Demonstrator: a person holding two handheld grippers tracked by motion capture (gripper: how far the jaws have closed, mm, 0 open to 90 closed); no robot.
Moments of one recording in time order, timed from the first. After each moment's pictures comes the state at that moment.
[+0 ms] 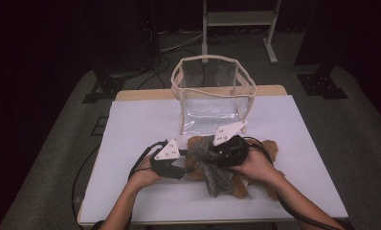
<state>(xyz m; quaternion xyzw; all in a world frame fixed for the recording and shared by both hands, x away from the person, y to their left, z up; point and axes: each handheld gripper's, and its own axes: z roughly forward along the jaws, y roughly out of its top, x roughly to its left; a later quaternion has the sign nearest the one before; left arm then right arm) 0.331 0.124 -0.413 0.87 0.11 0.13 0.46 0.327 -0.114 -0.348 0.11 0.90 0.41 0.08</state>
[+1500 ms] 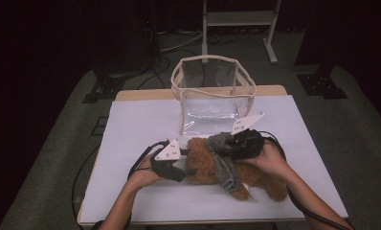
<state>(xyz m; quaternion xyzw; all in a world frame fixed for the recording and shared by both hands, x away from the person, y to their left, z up) 0.324 0.118 -0.401 0.87 0.08 0.12 0.47 0.347 -0.158 -0.354 0.19 0.89 0.41 0.05</state>
